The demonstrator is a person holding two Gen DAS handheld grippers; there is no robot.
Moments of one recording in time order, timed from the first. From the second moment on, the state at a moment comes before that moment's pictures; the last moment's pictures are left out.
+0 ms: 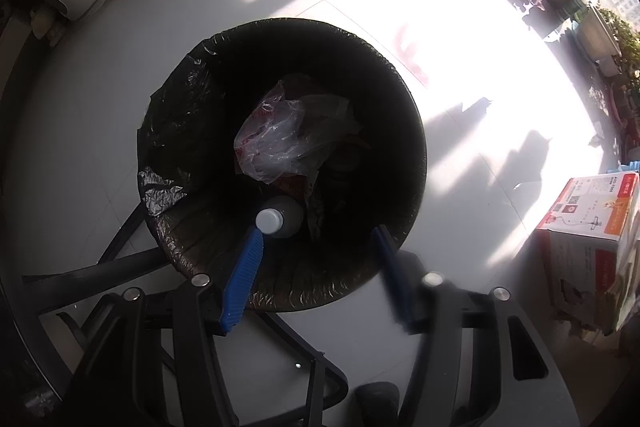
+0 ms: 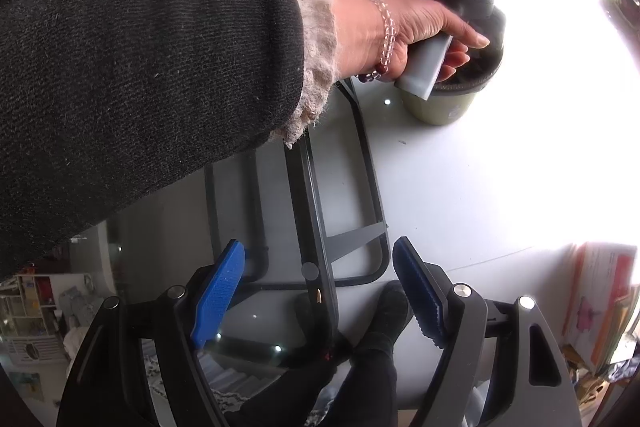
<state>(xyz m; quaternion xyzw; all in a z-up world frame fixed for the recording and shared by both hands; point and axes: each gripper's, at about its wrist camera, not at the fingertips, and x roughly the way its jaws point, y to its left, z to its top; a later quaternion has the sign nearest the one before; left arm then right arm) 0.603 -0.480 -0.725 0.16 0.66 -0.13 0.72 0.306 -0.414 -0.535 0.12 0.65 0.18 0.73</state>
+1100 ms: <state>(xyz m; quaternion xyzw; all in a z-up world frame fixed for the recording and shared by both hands) 0.576 -0.348 -0.629 0.04 0.64 -0.08 0.76 0.324 -0.389 -0.540 0.08 0.64 0.16 0.75</state>
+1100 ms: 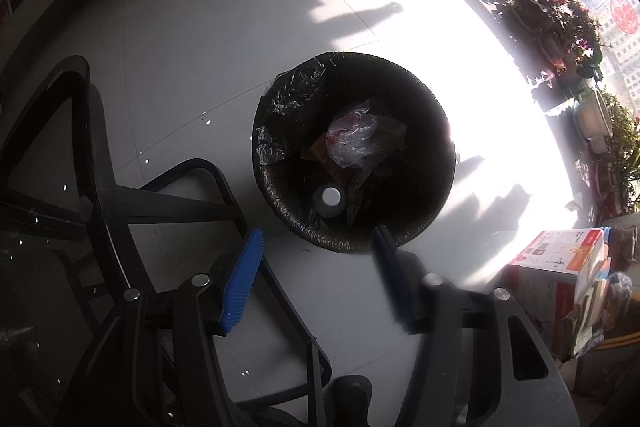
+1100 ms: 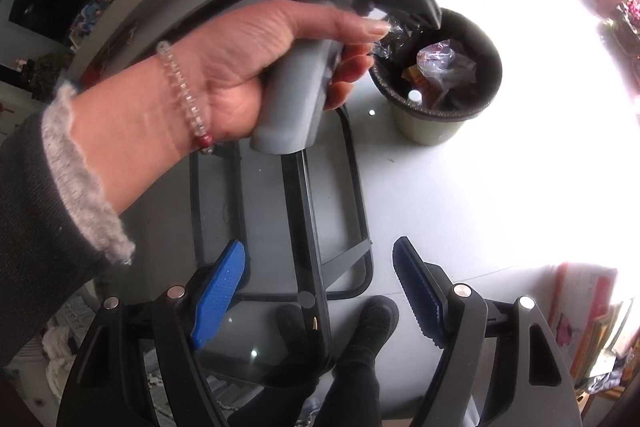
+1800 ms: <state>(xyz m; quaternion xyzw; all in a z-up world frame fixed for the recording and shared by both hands) 0.482 -0.192 -0.534 -0.02 0.62 0.04 0.78 0.349 -0.358 -0.505 0.02 0.62 0.14 0.77</state>
